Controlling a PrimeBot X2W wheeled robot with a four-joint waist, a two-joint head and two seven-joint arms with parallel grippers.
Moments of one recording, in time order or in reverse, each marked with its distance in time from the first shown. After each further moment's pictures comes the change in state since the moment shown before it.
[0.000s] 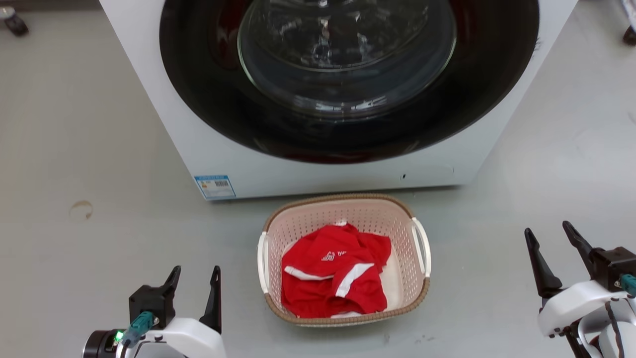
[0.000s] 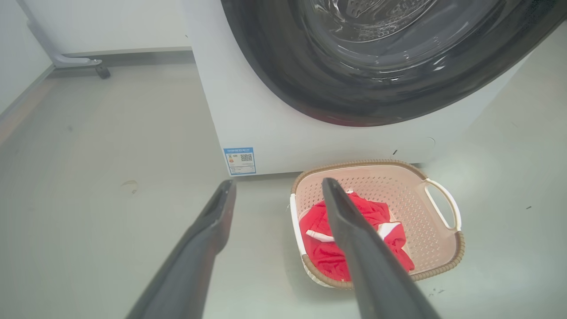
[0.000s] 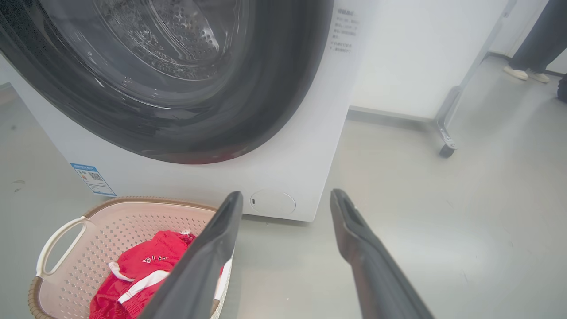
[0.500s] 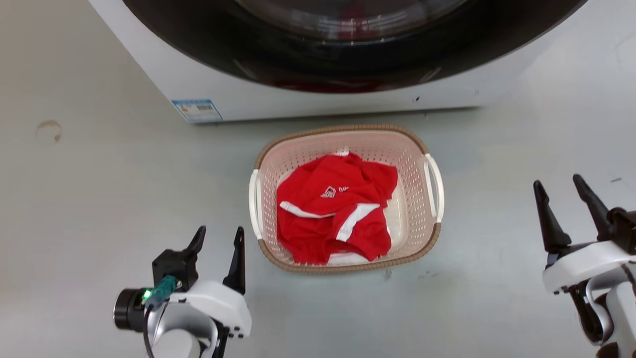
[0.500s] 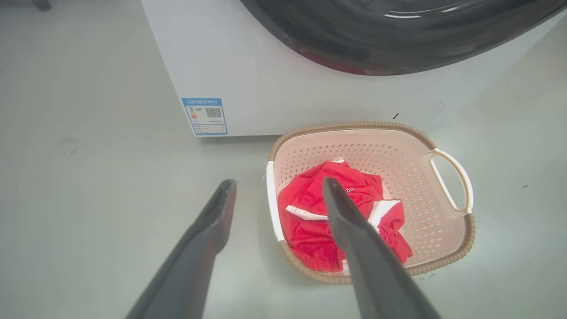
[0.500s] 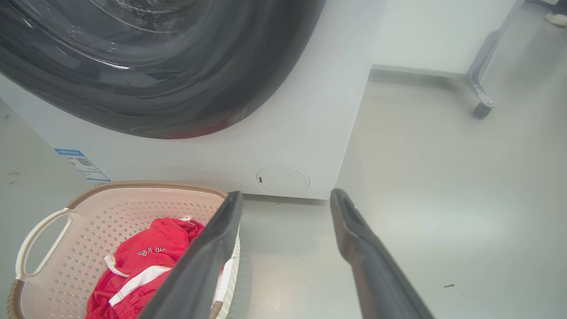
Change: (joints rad) left arm -0.185 -0.097 -0.028 0.215 -0.017 -0.062 -0.133; right arm -0.117 -0.026 0.028 0.000 0.097 0.000 -0.036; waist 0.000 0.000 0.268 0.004
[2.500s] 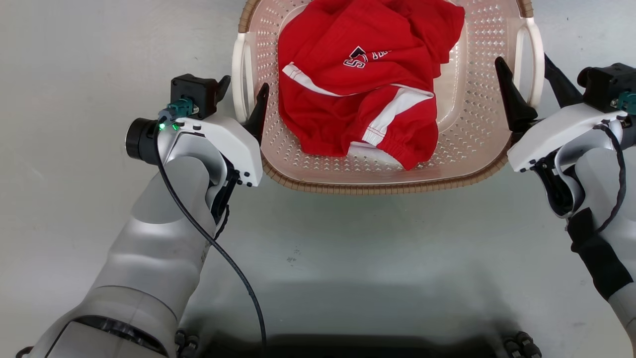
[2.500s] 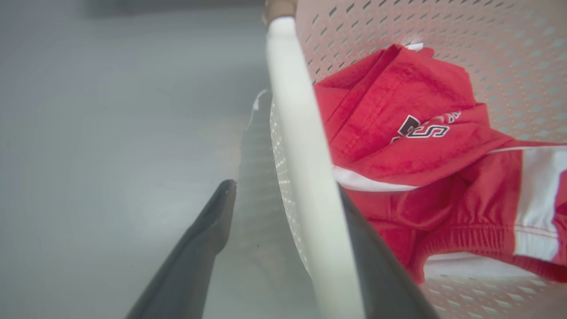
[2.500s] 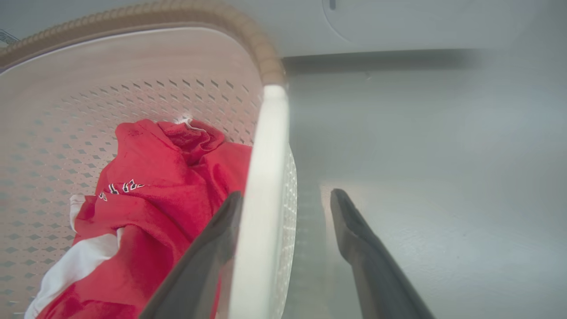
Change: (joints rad) left arm -0.845 -0.151 -0.114 0.915 -0.065 -0.290 -0.168; right arm -0.589 -0.009 0.406 0.373 0.333 0.000 -0.002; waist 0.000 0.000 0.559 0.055
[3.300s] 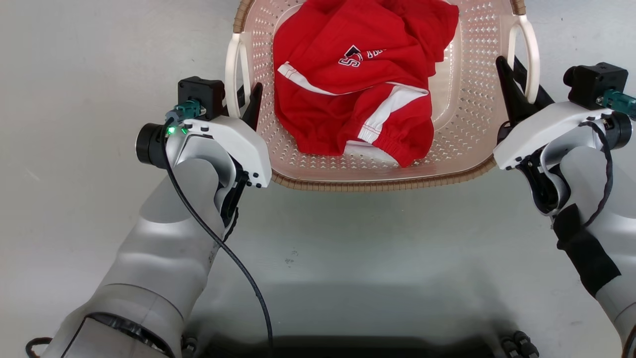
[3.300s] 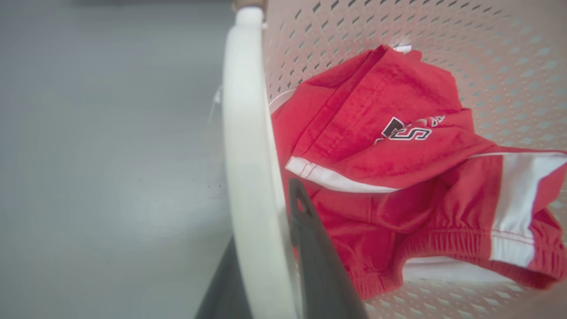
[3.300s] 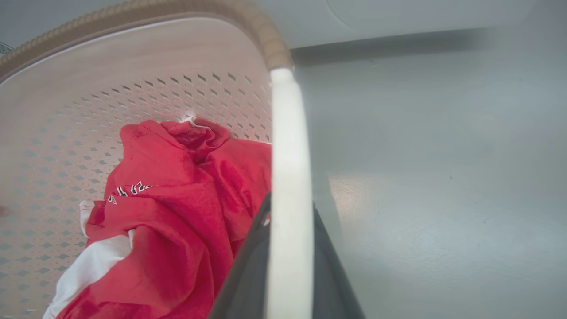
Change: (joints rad) left arm -0.017 -0.013 -0.125 0.030 -0.159 -0.003 -0.008; right arm -0.036 0.032 0.068 0.059 0.095 -0.001 -0.010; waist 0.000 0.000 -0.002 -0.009
